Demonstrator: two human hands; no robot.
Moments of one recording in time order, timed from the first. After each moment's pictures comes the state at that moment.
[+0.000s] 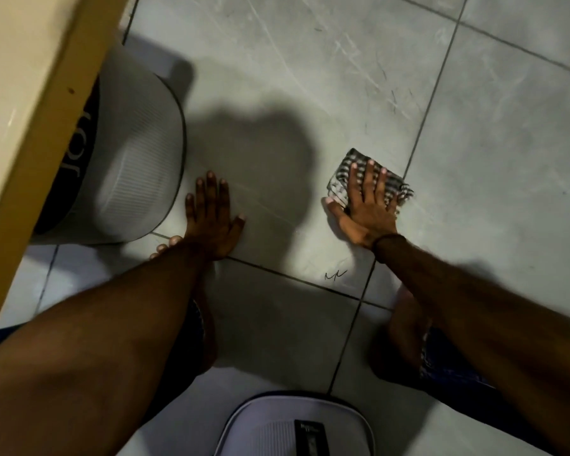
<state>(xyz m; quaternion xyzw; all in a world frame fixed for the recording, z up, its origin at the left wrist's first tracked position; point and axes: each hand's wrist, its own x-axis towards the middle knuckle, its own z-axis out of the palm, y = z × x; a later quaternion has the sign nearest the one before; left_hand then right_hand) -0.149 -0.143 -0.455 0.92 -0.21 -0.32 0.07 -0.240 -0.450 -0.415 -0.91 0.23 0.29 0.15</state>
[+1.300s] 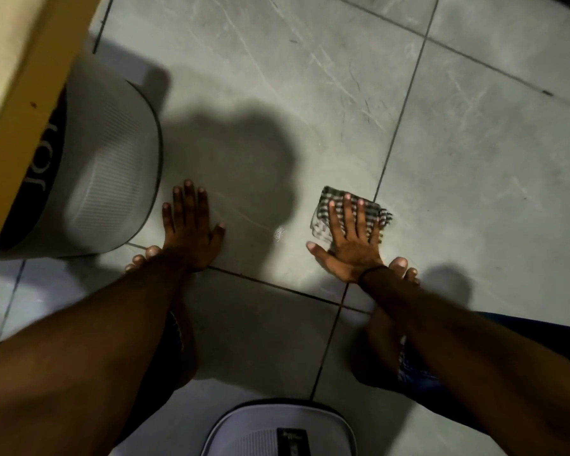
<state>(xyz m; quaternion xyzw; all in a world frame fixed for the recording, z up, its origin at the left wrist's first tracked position) -0.152 -0.154 -0.440 0.92 -0.19 -0.34 0.08 -0.295 -0.451 -0.415 -0.92 0.18 0.32 0.09</state>
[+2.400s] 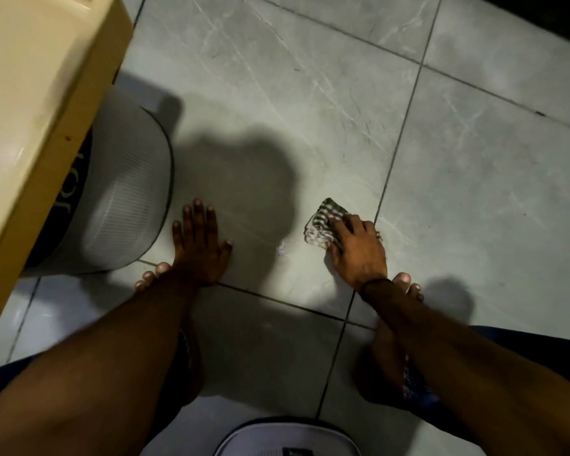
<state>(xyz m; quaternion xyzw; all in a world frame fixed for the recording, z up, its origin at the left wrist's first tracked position) -0.152 -0.158 -0.441 0.93 -0.18 -0.32 0.04 -0.264 -0.445 -0.374 -0.95 0.20 0.21 0.12</state>
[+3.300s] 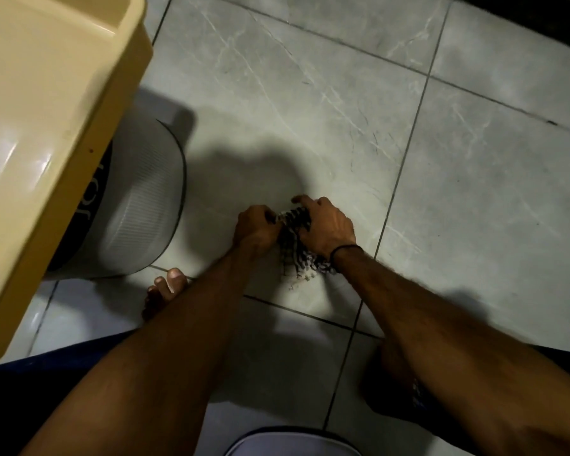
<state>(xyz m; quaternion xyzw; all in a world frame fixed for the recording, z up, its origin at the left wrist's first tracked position) -0.117 -0.268 -0.399 0.88 0.03 -0.36 0.31 -0.177 -0.407 -0.359 -0.91 0.20 0.27 0.22</state>
